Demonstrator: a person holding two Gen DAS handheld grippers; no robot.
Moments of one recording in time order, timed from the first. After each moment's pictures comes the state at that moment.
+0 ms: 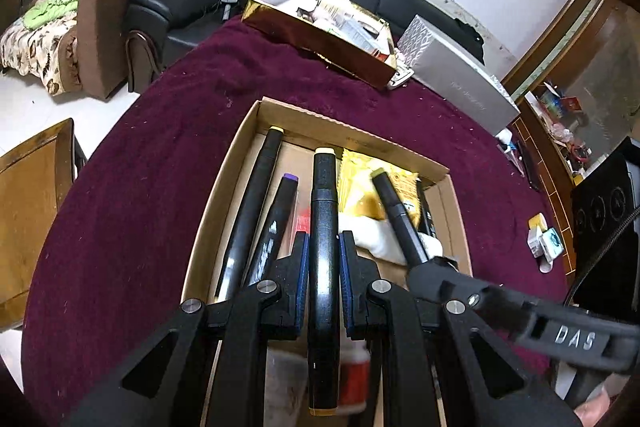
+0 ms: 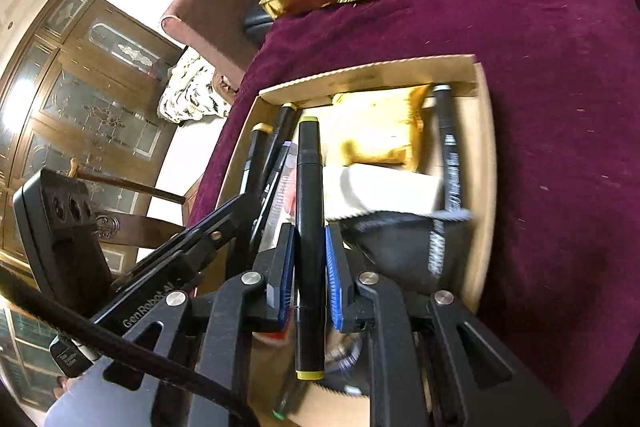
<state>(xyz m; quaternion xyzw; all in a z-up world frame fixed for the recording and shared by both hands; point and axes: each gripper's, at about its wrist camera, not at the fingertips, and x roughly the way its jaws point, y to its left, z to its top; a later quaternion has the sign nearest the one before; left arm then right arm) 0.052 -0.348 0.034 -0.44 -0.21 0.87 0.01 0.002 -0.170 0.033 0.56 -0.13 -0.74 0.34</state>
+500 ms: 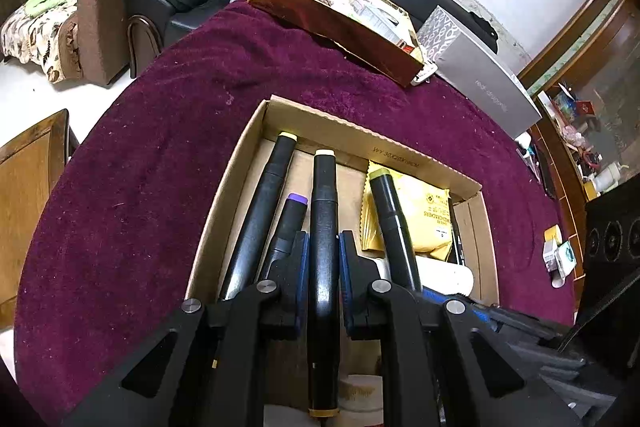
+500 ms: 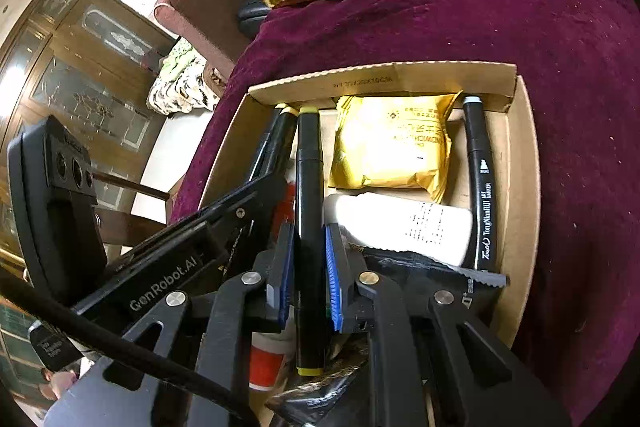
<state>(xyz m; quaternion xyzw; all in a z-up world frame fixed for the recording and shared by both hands) 0.023 -0.360 0.017 -0.46 -0.23 0.86 0.00 -0.011 -0.196 0.018 0.56 -0.10 -0.75 0.33</state>
